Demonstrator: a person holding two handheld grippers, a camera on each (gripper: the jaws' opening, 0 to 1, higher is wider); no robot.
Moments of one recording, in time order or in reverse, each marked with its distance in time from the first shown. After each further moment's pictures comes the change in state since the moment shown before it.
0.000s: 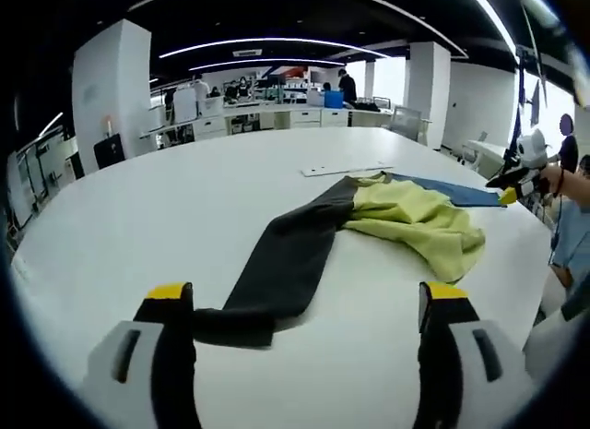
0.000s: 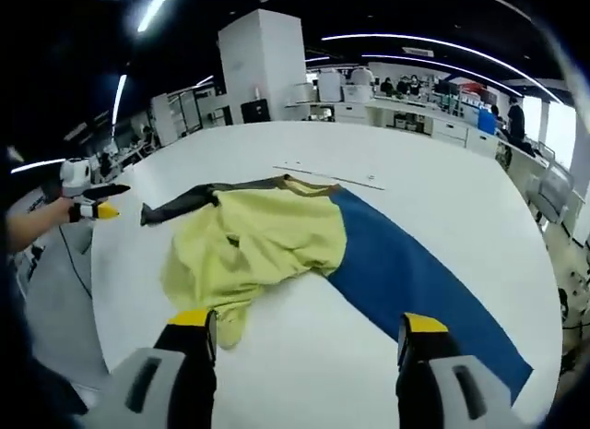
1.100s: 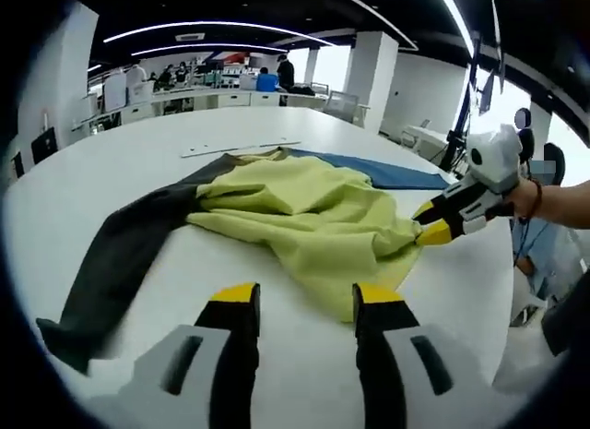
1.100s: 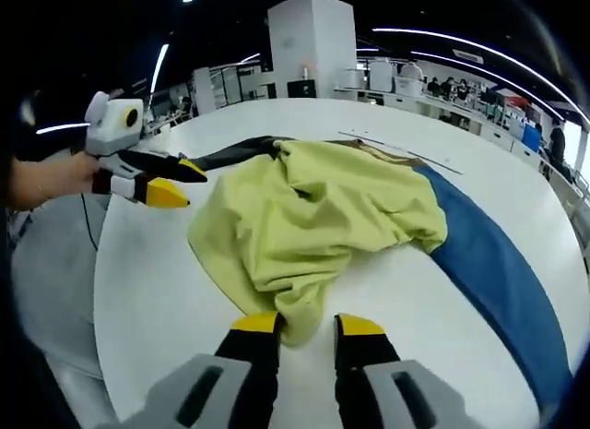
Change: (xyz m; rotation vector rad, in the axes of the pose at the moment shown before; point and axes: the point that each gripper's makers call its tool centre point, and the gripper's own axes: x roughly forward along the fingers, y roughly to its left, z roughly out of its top) left arm 0.097 -0.160 -0.029 0.018 0.086 -0.312; right arm 0.056 0.051 -0.045 -0.094 0.056 0.082
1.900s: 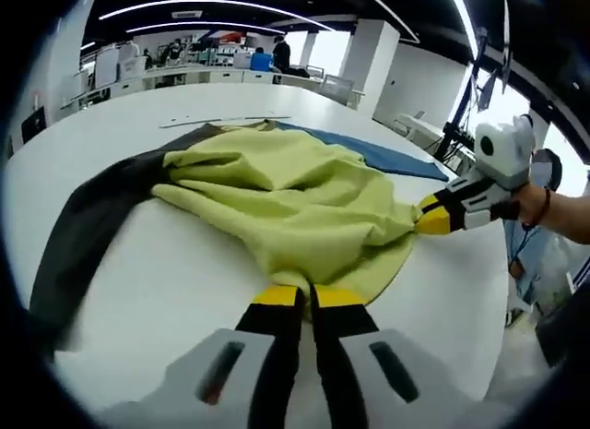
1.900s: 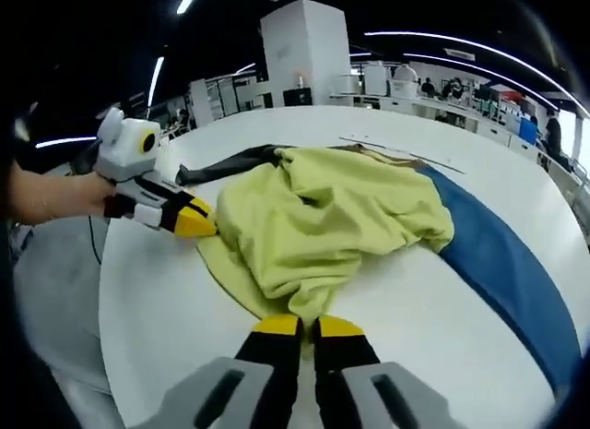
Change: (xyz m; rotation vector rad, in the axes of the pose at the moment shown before) left arm 0.015 -0.015 -0.012 -0.053 0.071 -0.061; right arm -0.002 0.012 0.007 0.060 -0.049 0.020
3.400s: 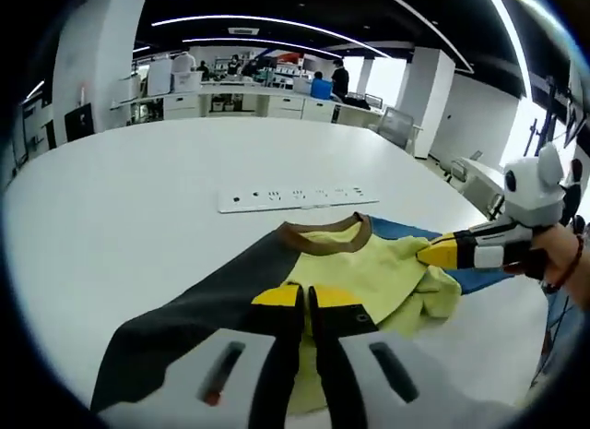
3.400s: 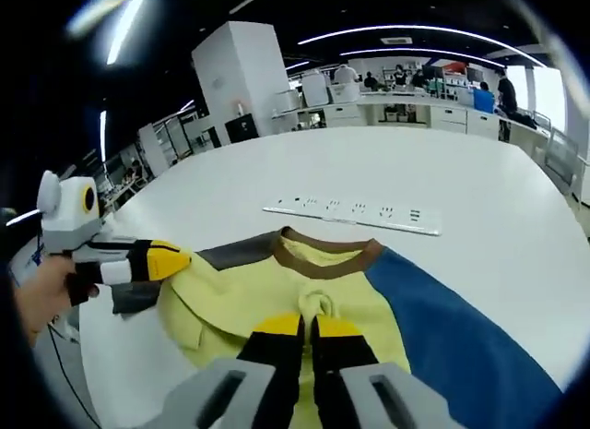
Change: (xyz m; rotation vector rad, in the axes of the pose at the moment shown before) left arm 0.061 0.116 0.146 -0.133 -0.113 0.252; right arm 0.094 -0.112 0.145 0.267 -0.069 -0.134
